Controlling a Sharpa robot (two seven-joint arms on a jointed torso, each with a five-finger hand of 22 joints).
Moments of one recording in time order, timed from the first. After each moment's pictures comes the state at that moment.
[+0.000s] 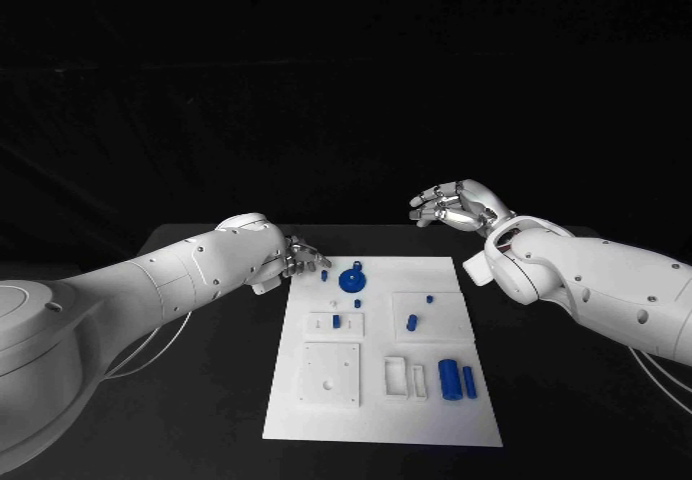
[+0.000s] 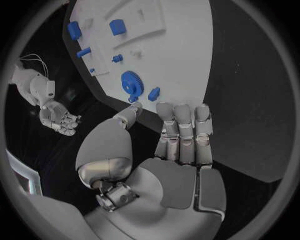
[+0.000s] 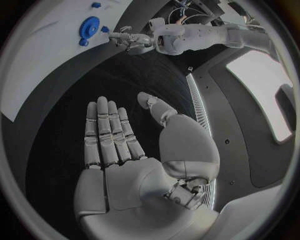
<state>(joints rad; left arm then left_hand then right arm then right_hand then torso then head) 1.33 -0.38 -0.14 0.76 -0.97 0.05 -0.34 0.79 -0.19 0.54 0.00 0.05 0.88 0.09 0.33 0.67 1.26 -0.03 0.97 0.65 1.08 -0.13 1.24 0.58 0.03 0.84 -0.10 0.95 1.26 1.30 -0.66 -0.03 1.20 -0.66 -0.36 0.26 1.02 -0.11 0.53 -0.27 0.42 0.80 0.21 0.30 0.40 1.04 0.16 0.23 0.07 0.99 0.13 0.31 0.54 0.25 0.72 0.24 0.32 0.95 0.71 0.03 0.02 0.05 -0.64</state>
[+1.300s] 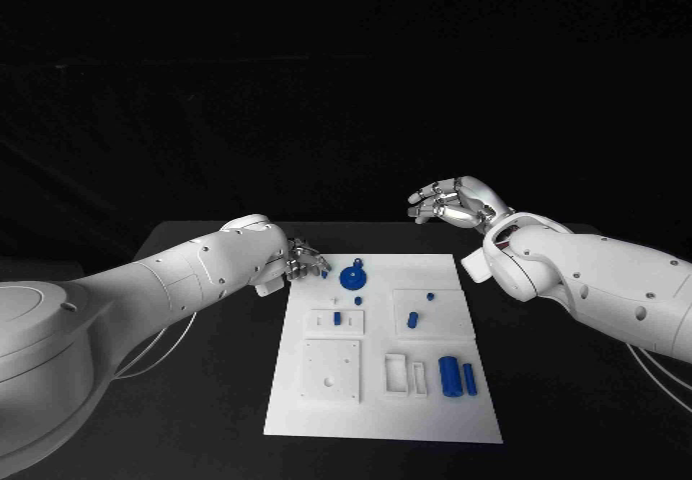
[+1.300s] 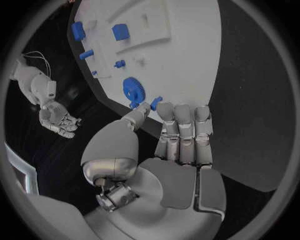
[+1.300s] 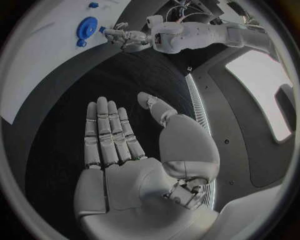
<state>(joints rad) 1.32 -0.36 -0.14 0.73 -0.93 0.09 -0.33 0.86 -0.03 0.50 -0.11 0.05 0.89 0.09 0.34 0.65 1.26 -0.03 0.97 0.64 1.08 -0.13 1.24 0.56 0.03 0.84 -0.10 0.95 1.27 1.30 -0.65 -0.03 1.20 -0.66 -0.36 0.26 1.02 -0.11 0.53 -0.28 0.42 0.80 0.21 0.30 0.40 1.04 0.16 0.22 0.07 0.99 0.13 0.30 0.54 0.25 0.71 0.24 0.31 0.95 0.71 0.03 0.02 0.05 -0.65</state>
